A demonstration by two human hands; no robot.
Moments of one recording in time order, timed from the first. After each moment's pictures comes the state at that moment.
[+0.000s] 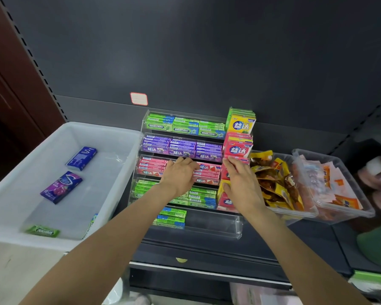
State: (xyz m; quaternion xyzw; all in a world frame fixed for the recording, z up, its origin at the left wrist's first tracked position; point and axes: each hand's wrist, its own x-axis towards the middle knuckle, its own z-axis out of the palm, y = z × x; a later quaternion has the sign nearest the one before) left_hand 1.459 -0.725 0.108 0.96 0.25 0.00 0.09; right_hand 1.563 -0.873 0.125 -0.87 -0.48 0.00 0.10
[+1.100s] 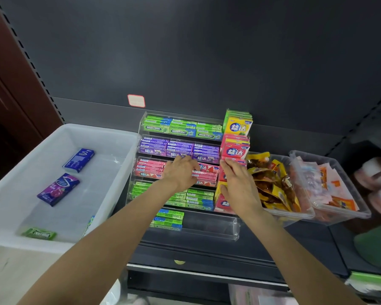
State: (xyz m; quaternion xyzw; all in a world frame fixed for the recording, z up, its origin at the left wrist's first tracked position) left_hand 1.470 -0.726 0.122 0.95 0.28 -0.02 0.15; right_hand 1.564 -0.874 0.126 -0.87 -0.49 0.00 0.10
